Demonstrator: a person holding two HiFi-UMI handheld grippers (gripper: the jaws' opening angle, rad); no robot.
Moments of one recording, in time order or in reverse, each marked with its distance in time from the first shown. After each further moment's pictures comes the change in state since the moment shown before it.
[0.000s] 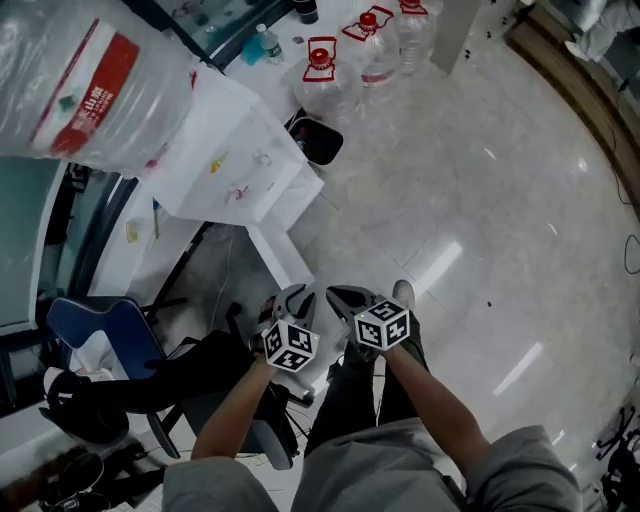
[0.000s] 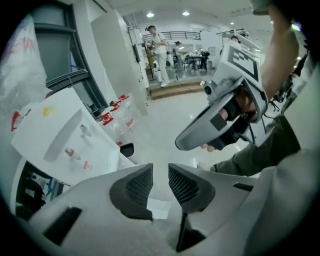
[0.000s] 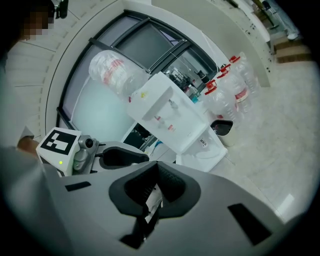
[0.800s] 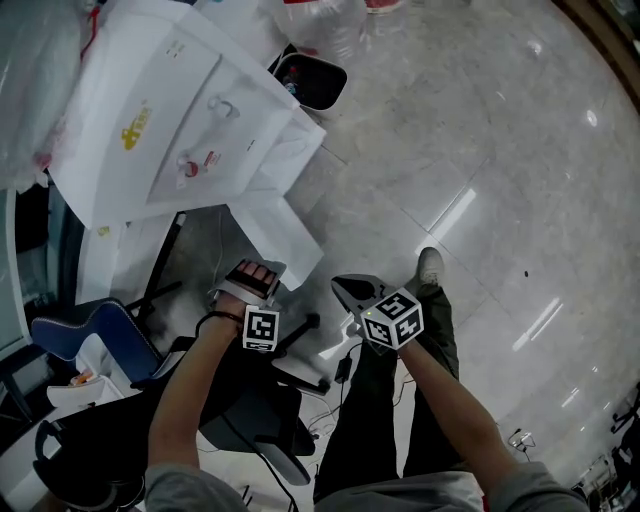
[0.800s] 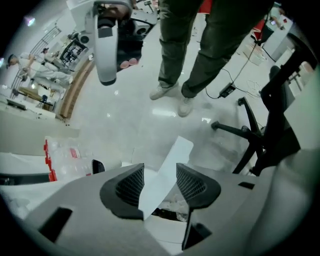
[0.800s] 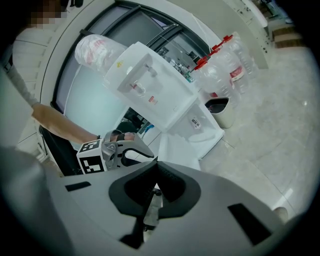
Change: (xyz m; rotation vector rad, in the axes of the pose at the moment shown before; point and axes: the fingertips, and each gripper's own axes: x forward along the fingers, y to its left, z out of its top) left arm 0.135 0.023 -0.200 1.200 0.278 -0.263; right arm 0.088 -0.096 -0.109 0.019 0.084 -0.019
